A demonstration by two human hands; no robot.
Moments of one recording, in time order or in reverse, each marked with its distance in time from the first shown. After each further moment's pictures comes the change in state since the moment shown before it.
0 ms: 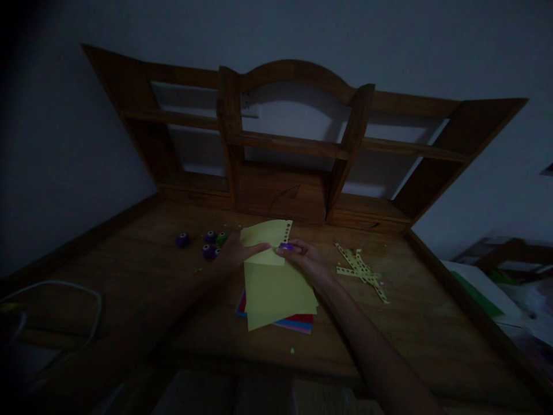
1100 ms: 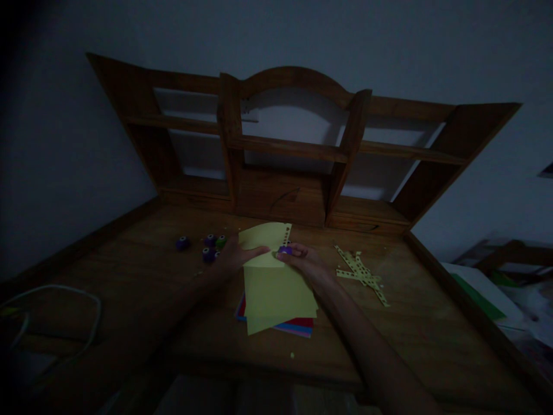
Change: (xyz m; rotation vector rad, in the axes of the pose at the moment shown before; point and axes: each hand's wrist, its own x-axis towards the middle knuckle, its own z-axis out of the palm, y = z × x) left_hand -0.003 0.003 0.000 -0.049 0.031 0.002; right_hand 0.003 0.005 -0.005 0.032 -0.004 0.049
